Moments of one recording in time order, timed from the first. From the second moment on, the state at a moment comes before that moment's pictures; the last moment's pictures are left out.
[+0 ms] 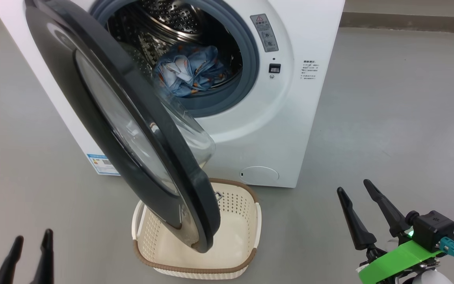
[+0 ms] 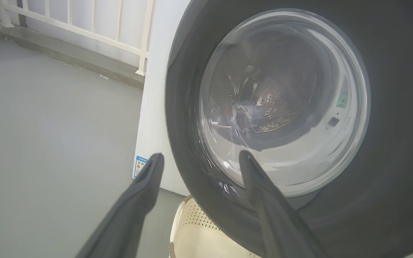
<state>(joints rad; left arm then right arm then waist) 0.04 0.45 -0.13 0.22 -0.88 -0.13 -0.25 -0.07 -0.26 0.27 0.16 0.45 0.12 -0.25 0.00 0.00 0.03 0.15</state>
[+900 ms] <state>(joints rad) 0.11 0.26 0.05 0.24 -0.38 -0.13 -0.25 -0.07 -0.26 0.29 0.16 0.45 0.12 -0.25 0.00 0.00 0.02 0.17</state>
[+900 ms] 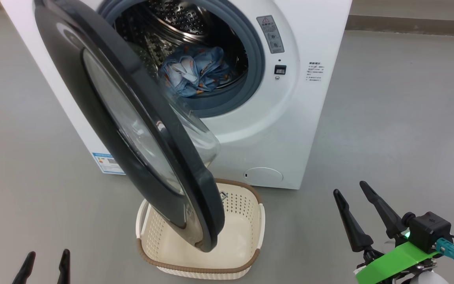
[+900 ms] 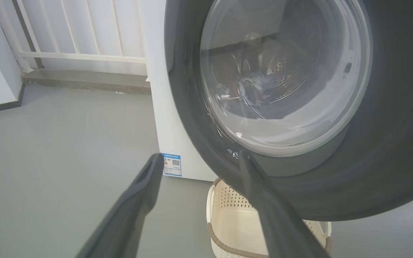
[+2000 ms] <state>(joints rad) 0.10 0.23 0.00 0.24 -0.37 -0.13 -0.25 -0.28 -0.21 0.40 0.05 0.48 0.12 -0.25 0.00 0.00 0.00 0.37</state>
